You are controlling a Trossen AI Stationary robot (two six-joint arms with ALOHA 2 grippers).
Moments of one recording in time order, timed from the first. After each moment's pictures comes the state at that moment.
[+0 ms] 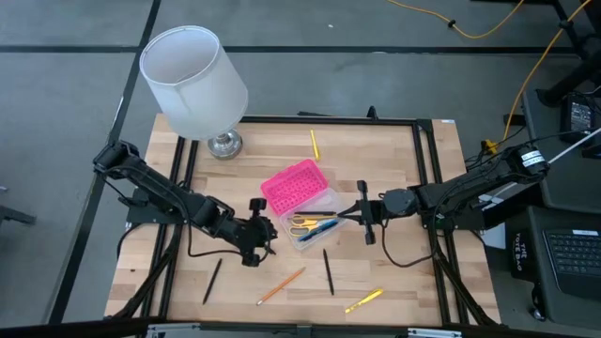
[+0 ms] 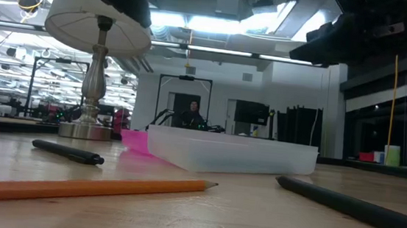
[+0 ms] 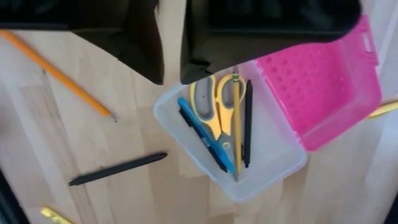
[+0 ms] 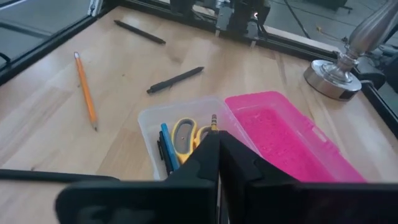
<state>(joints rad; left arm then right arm) -0.46 1.42 1.01 -0.44 -0.40 -0.22 0.26 1.16 0.45 0.35 0.19 -0.16</state>
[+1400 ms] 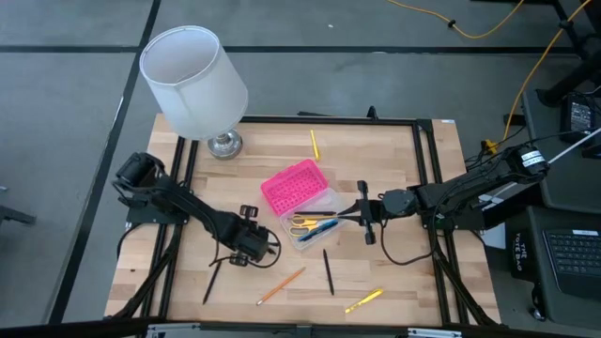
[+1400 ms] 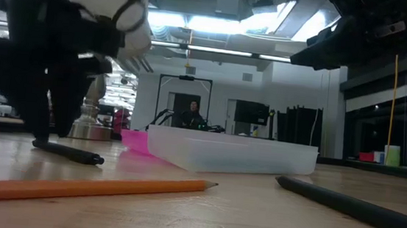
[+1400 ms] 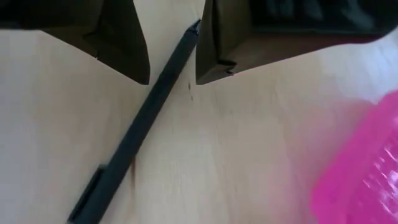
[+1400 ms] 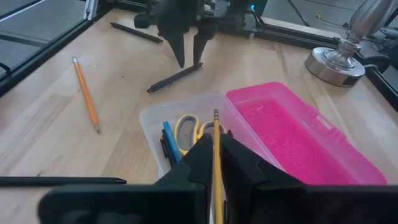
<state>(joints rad) -0.45 1.69 0.95 -0.73 -0.26 -0.30 0.26 1.16 0.45 0.32 0.19 -0.08</state>
